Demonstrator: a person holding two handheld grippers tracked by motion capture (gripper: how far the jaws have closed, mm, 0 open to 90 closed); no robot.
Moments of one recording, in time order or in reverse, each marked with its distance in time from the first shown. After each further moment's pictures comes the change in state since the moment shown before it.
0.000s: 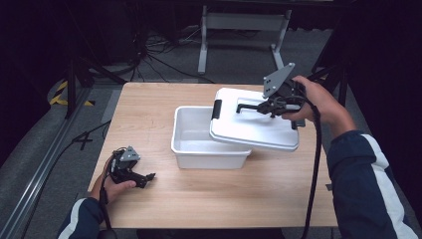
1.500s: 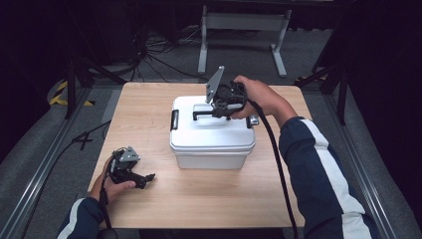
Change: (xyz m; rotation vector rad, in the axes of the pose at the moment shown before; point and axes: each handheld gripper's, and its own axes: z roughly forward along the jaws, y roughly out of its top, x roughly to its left) left arm 0.000 -0.001 -0.001 0.001 -0.006 0.005; right arm 0.004 0.106 0.078 0.053 0.127 -0.124
